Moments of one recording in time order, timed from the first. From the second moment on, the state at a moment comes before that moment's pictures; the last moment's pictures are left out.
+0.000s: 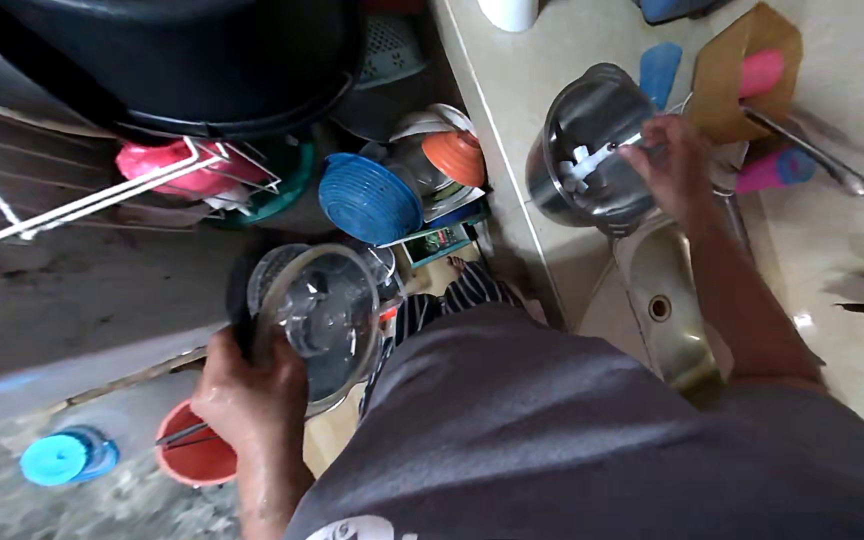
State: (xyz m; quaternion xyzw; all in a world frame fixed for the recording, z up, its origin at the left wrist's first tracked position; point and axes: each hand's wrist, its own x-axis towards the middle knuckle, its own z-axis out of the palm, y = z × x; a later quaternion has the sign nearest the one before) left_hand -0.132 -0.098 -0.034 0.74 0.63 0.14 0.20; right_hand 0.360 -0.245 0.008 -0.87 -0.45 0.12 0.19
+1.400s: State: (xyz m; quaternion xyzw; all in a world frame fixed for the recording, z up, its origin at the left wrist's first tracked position) left_hand -0.527 -0.464 -0.042 0.22 0.94 0.23 0.14; right_hand -0.170 -0.136 0.059 -0.11 -0.98 0.03 0.17
